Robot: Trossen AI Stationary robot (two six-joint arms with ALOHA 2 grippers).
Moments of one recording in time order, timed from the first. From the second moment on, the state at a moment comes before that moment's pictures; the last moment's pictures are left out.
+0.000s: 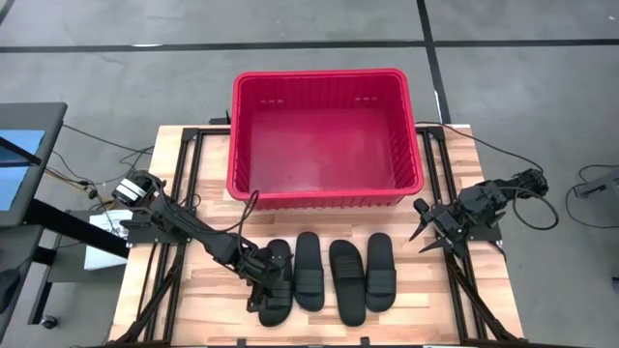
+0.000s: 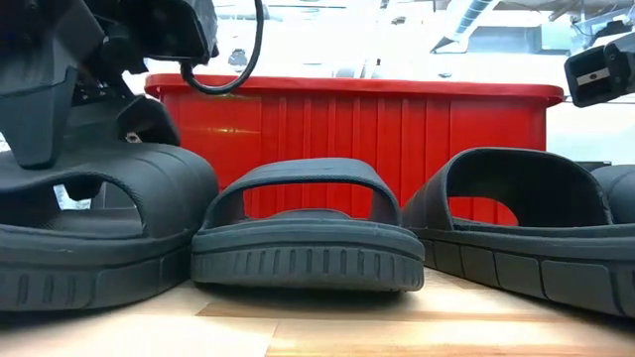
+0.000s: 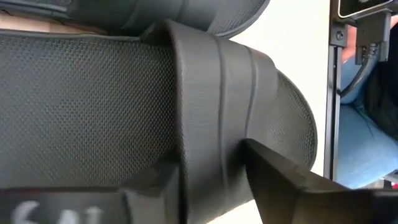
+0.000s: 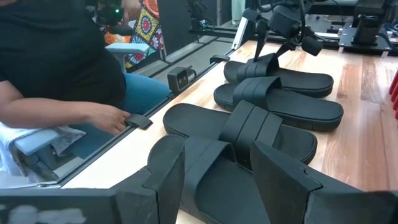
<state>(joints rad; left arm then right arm) -0.49 1.70 0.98 -0.32 0.15 -0.62 0.39 0.01 0.26 -0.55 -0.23 -0.03</state>
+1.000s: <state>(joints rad) -0.52 1.70 1.02 -0.33 0.18 -0.53 0.39 0.01 0.26 -0.55 -0.23 -0.03</state>
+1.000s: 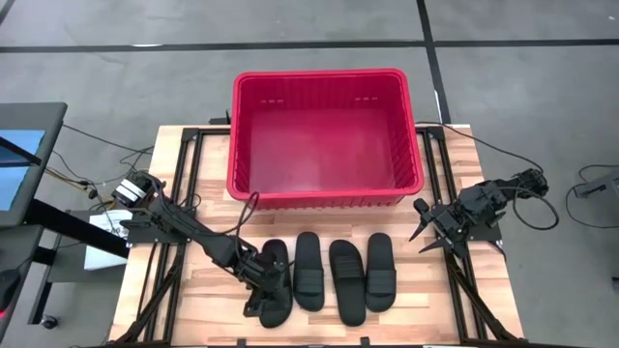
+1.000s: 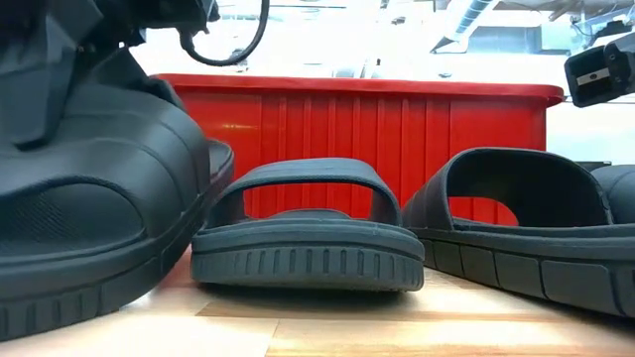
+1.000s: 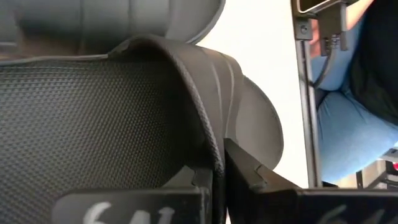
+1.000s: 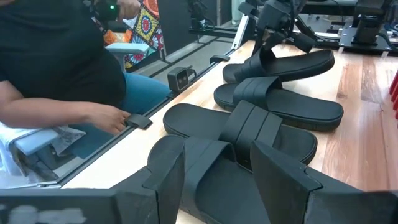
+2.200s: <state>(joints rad) -0.52 1.70 1.57 -0.97 0.07 -0.36 0.39 0.01 0.26 -0.55 -0.23 -0.03</state>
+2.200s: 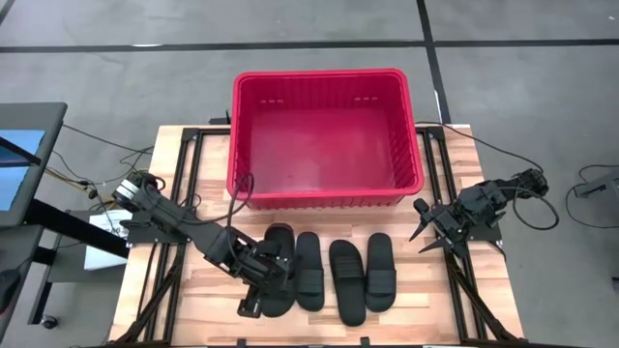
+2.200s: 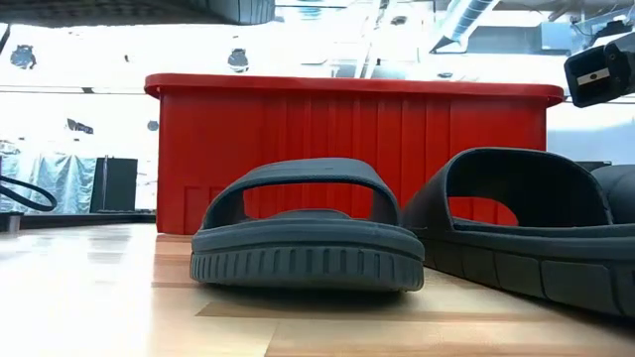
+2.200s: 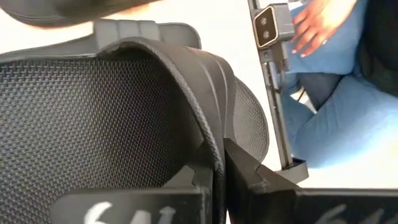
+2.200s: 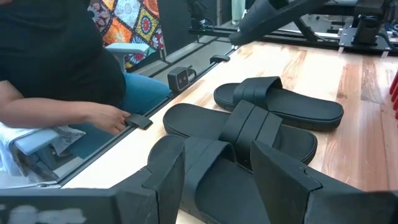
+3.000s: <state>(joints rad) -0.28 1.70 2.03 -1.37 -0.01 -0.09 0.39 0.01 0.26 -0.55 -0.23 -0.03</state>
